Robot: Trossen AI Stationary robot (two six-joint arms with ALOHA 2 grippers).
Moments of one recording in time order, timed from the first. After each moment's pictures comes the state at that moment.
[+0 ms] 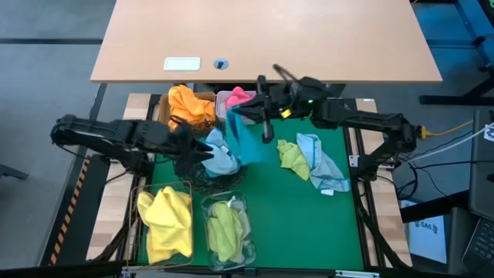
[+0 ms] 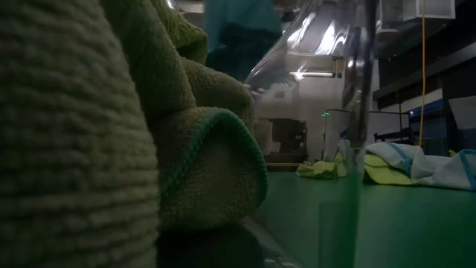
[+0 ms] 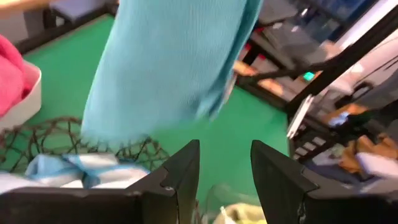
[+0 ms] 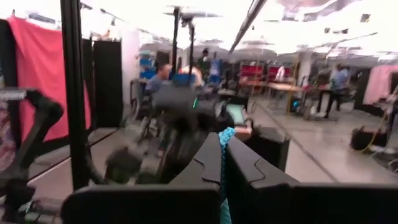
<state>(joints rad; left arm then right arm) -0.15 0.96 1.03 -0.49 -0.20 -0.59 -0.16 1.58 1.57 0.24 -0.33 -0.01</state>
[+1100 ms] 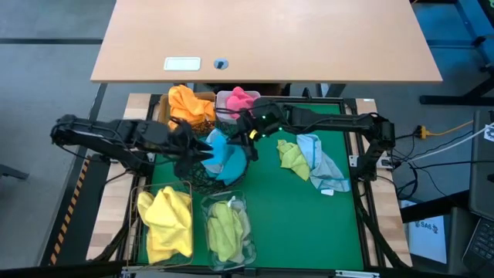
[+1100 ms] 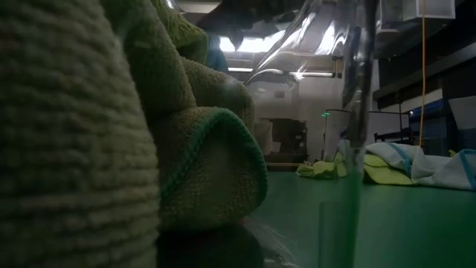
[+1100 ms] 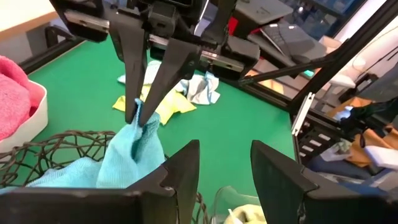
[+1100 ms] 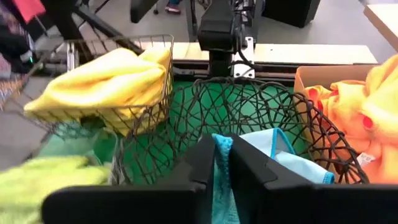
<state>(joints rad) -0.15 0.94 1.03 -0.49 -0.20 -0.51 -0.16 1.79 1.56 -0.23 -0.36 -0.08</state>
